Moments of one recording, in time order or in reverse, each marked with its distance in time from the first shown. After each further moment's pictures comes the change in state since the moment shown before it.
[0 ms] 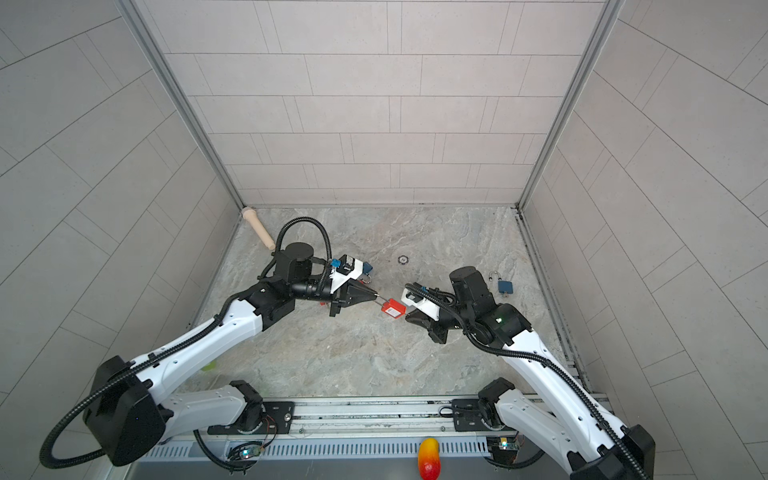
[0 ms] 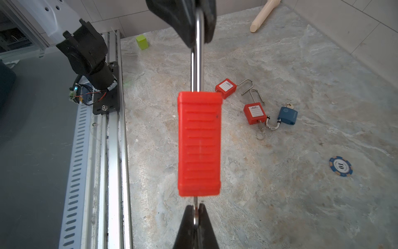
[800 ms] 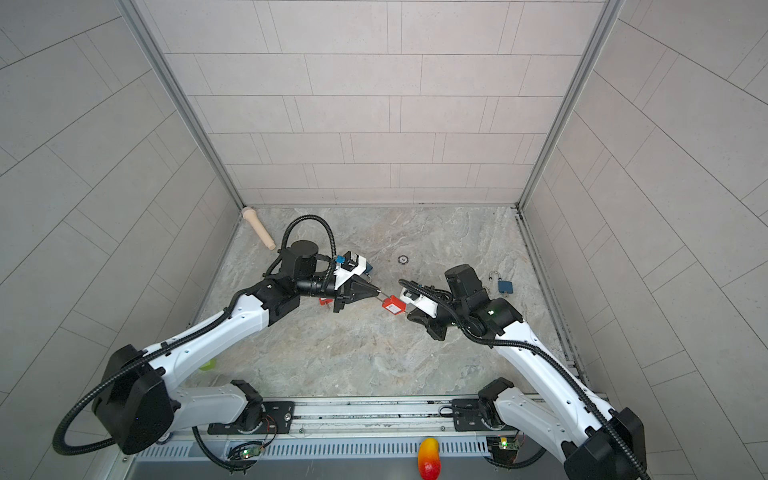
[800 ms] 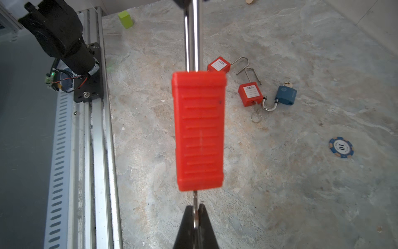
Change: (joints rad) left arm 0.013 0.074 0.008 0.035 -0.017 -0.006; right arm -0.011 0.067 -0.013 0.017 0.106 -0.051
